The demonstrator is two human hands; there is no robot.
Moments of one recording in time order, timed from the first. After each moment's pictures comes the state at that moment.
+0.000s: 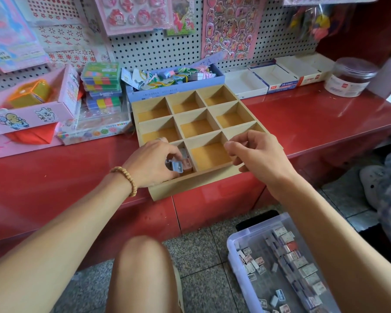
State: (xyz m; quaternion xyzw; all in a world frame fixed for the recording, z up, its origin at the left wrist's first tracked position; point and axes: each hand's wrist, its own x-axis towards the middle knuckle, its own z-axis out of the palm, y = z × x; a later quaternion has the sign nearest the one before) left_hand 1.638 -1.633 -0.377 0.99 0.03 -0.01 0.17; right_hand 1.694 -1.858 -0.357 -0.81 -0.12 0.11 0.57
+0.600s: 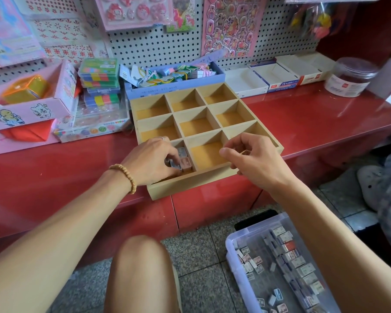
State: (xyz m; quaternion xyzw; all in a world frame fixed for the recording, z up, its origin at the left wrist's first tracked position) left_hand 1.642 -1.627 -0.382 0.99 0.00 -0.01 0.14; right_hand 1.693 -1.858 -0.364 -0.84 -0.18 0.09 0.50
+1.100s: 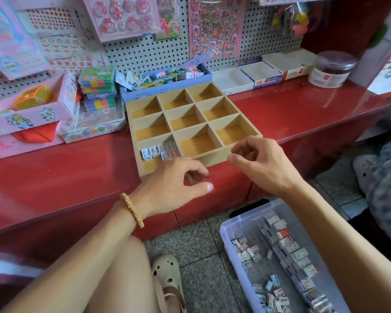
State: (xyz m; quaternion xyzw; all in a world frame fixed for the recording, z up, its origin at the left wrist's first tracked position) left_hand 1.577 -1.718 -0.361 0.93 -0.03 0.00 0.36; right_hand 1.666 -1.915 -0.363 -0.87 -0.20 0.04 0.46
